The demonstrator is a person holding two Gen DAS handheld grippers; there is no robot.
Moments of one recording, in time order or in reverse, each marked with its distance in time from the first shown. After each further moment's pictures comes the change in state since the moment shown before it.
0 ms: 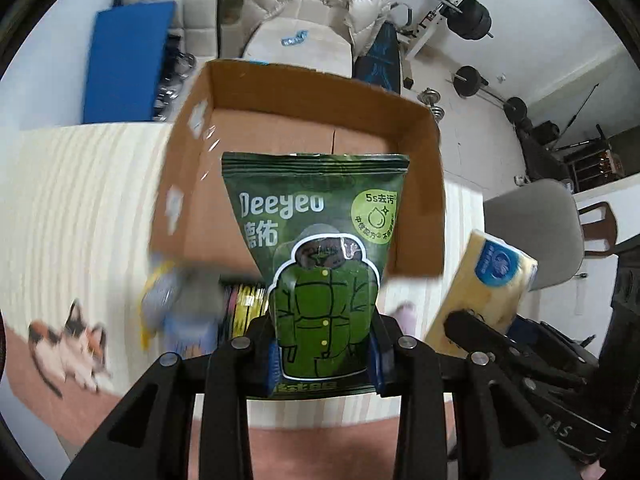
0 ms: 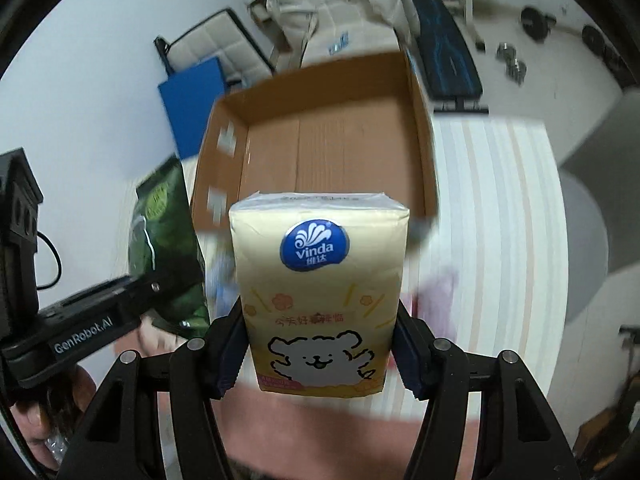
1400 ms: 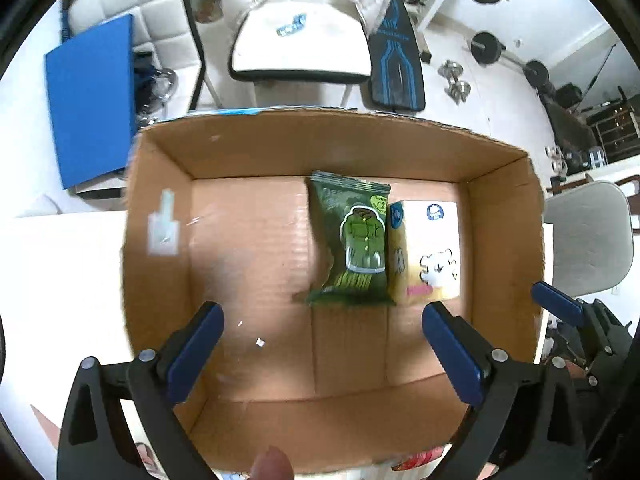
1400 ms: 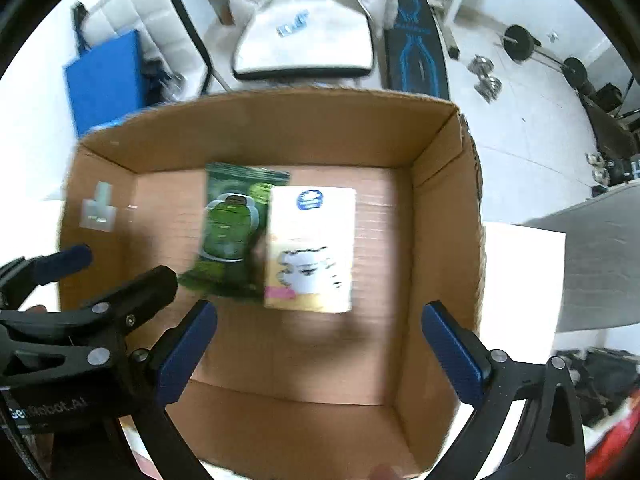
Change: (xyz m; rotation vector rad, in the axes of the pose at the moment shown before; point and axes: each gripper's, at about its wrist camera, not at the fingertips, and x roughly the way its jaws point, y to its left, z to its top) left arm 0.092 0.037 0.121 0.125 0.061 0.123; right arm 0.128 0.003 0.161 -0.052 0.087 -0.277
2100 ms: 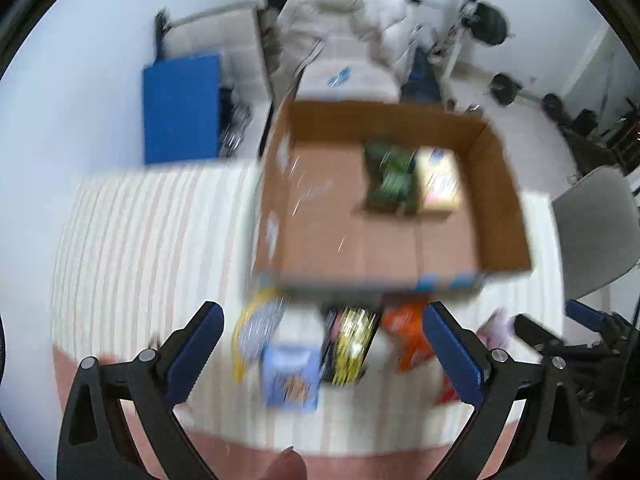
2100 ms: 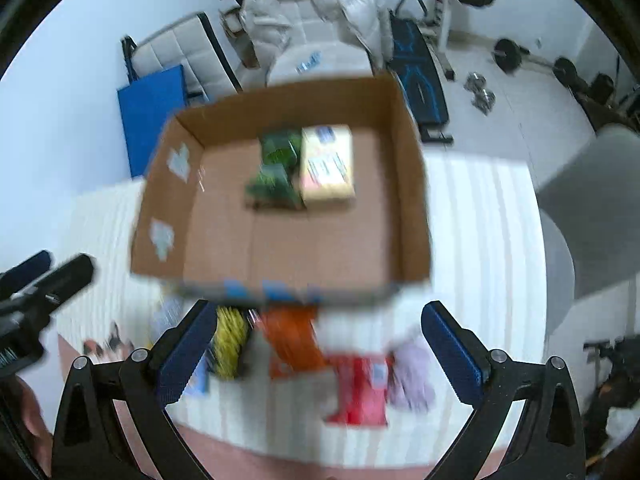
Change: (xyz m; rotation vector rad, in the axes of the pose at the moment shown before) left arm -0.093 0.014 -0.183 -0.049 -0.201 0.176; right arm -0.088 -0.014 -0.172 0.046 -0.131 0.072
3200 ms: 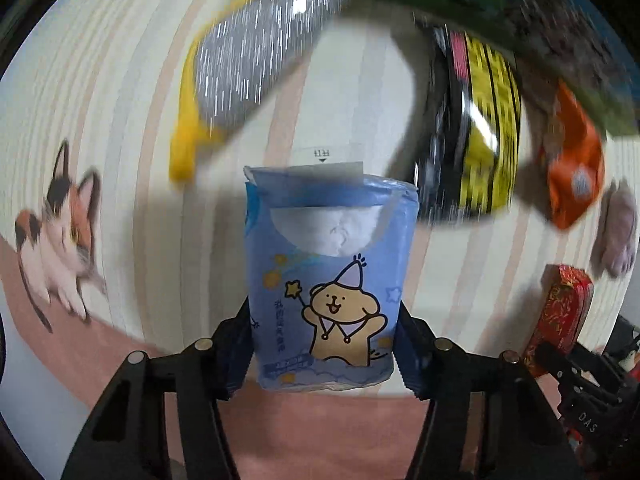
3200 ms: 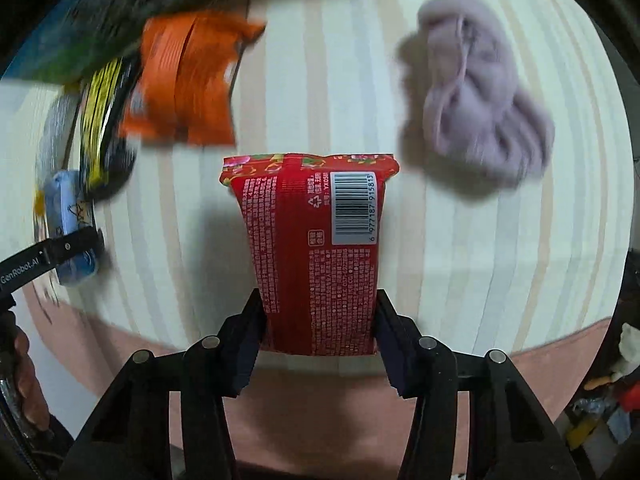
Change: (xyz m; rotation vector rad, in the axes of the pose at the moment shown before) left arm 0.181 0.016 -0.155 -0.096 0.457 -0.018; right arm 0.142 -0.046 -0.189 0.074 0.429 -0.016
